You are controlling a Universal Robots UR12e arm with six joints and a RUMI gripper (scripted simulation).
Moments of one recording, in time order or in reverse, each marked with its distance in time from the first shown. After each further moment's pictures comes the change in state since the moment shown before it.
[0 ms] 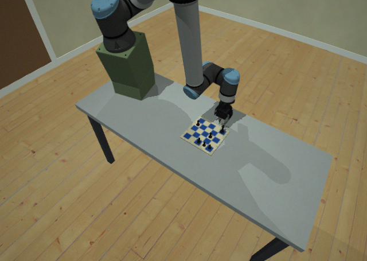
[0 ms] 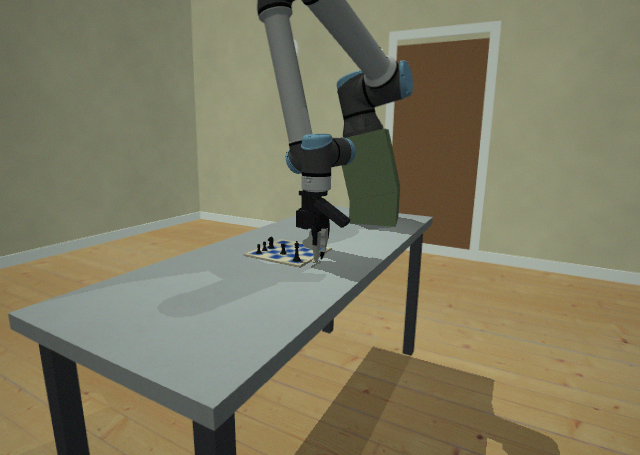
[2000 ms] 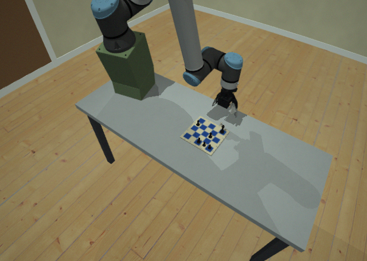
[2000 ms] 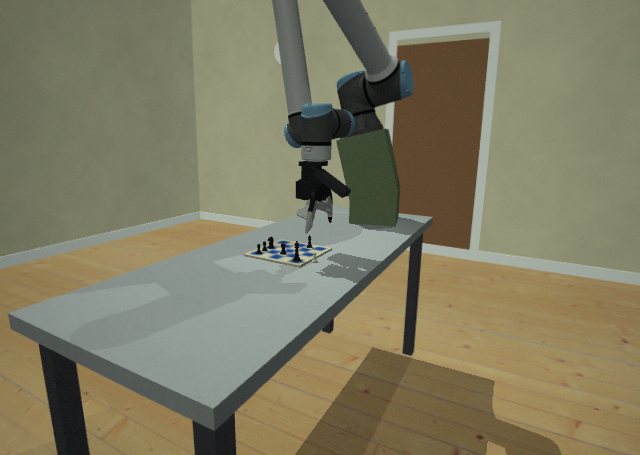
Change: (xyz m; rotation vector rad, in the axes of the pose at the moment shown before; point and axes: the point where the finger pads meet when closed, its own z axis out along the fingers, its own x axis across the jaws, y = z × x) arm -0.002 0.002 -0.090 0.000 0.000 -0.002
